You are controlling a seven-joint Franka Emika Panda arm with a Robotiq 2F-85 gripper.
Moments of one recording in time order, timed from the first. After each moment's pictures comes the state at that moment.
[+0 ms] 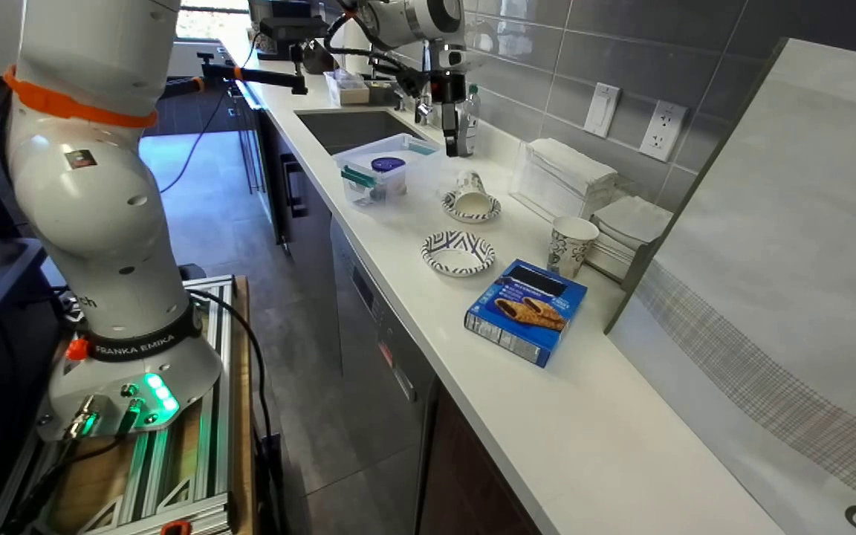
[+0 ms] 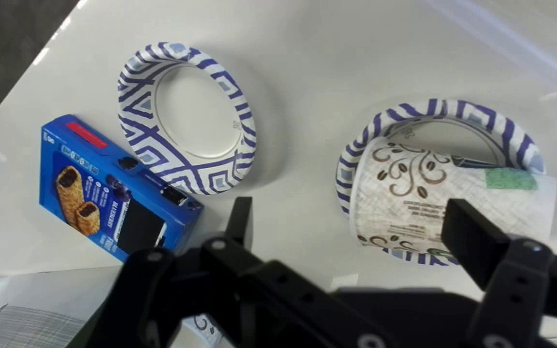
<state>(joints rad) 0.38 0.40 0.22 -1.60 -0.46 1.75 1.18</state>
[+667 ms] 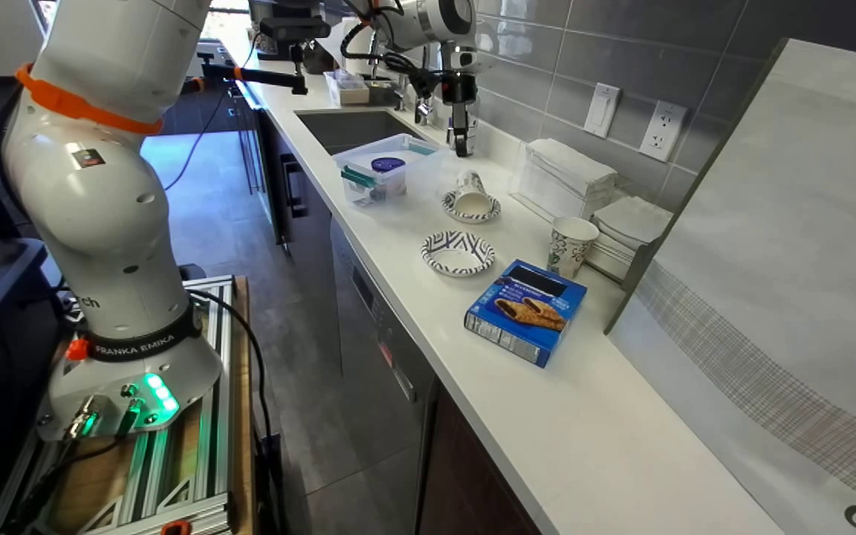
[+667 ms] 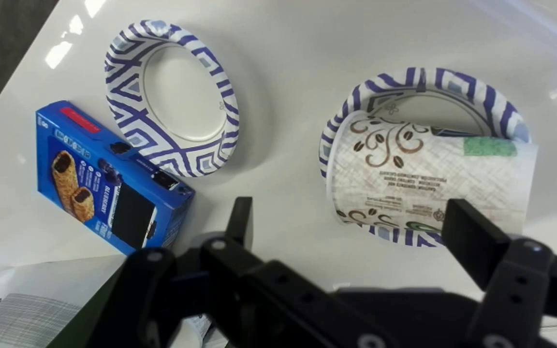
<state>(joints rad) 0.44 0.53 0.16 -1.40 -0.46 1.66 1.16</state>
